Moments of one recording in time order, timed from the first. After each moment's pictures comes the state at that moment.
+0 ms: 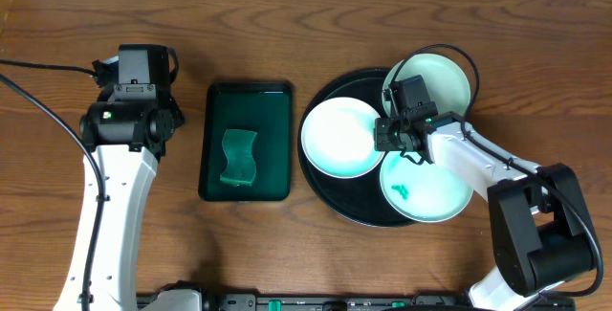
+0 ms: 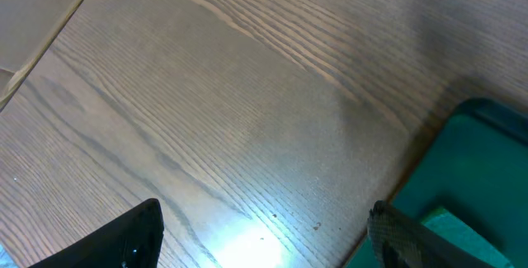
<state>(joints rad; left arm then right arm) 0.01 1.35 1.28 -1.02 -0.49 -0.43 0.35 1.79 0.98 -0.34 -0.07 0.33</state>
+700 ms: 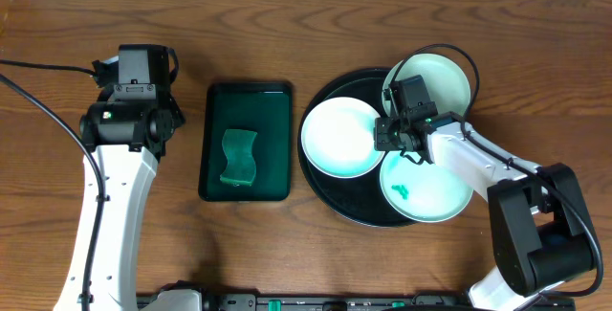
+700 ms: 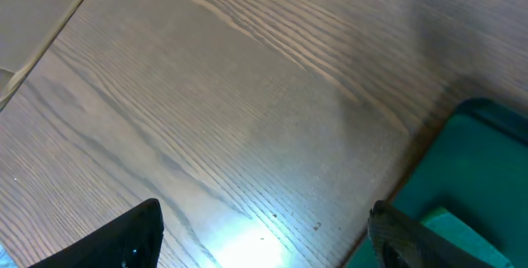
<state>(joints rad) 0.01 1.35 1.28 -1.02 -0.49 -0.43 0.35 1.79 0.98 -0.33 -0.07 0.33</state>
